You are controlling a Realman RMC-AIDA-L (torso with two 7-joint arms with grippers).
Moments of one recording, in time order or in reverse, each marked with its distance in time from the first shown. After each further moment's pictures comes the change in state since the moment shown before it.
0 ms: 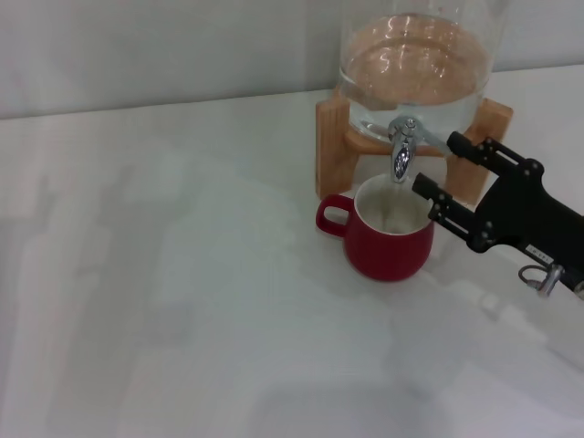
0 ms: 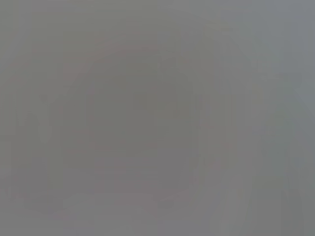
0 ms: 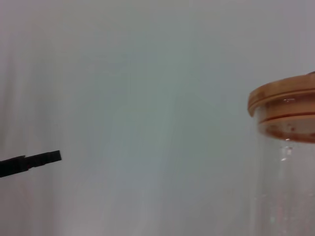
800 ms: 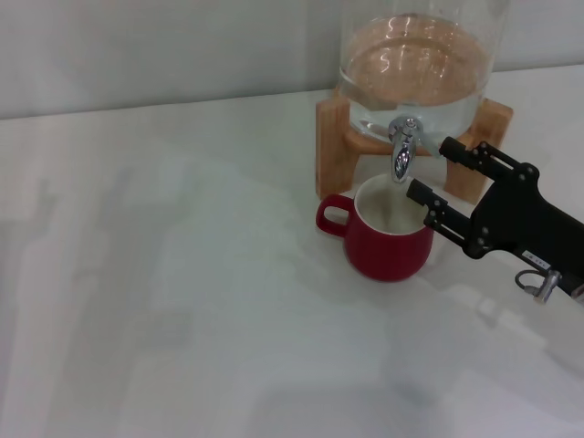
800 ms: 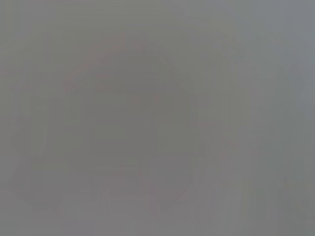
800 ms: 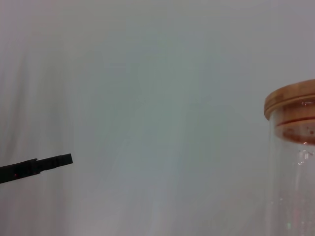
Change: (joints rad) left arm 0.011 -0.001 0.007 -0.002 0.002 0.007 0.000; right arm -0.003 0.006 -0.007 0.001 -0.007 0.016 -0.010
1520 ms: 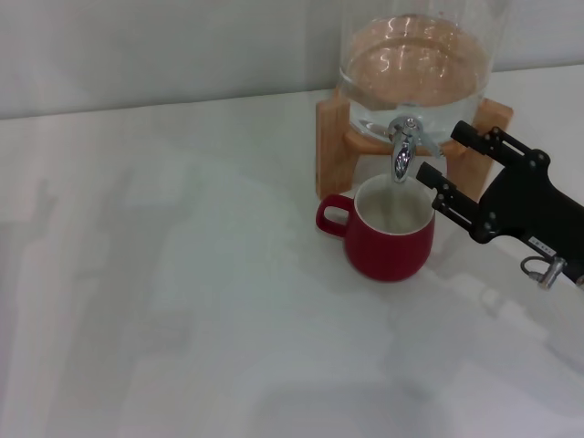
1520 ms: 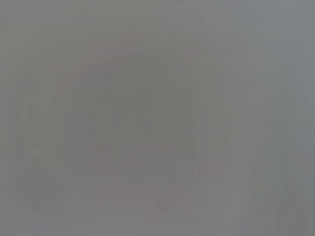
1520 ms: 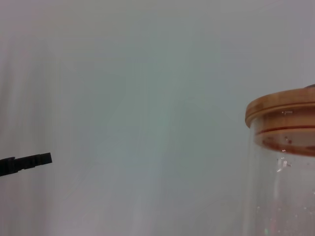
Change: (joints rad) left arm 0.006 0.000 0.000 -0.007 0.000 0.012 0.000; right arm 0.004 0.000 0.032 0.000 0.015 -0.006 -0.025
